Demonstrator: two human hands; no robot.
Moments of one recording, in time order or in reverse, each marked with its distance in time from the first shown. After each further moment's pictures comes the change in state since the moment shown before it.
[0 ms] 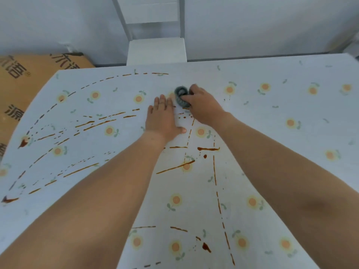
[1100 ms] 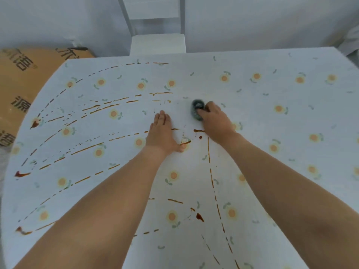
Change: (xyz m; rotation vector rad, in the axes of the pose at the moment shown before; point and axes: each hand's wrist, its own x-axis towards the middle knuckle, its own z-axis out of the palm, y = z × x) left_hand -0.094 0.001 0.039 -0.164 -0.112 -0.031; right_hand -0.119 -0.010 0.010 -0.028 0.016 0.121
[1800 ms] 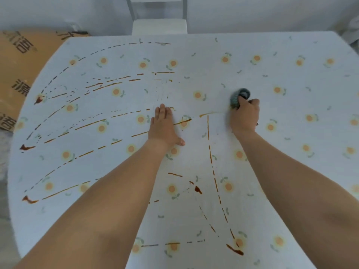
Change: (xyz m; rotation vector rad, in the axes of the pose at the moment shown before) left_hand -0.047 -0.002 0.033 -0.017 -0.006 -0.038; right_hand -0.073 0.030 -0.003 0.239 0.231 0.682
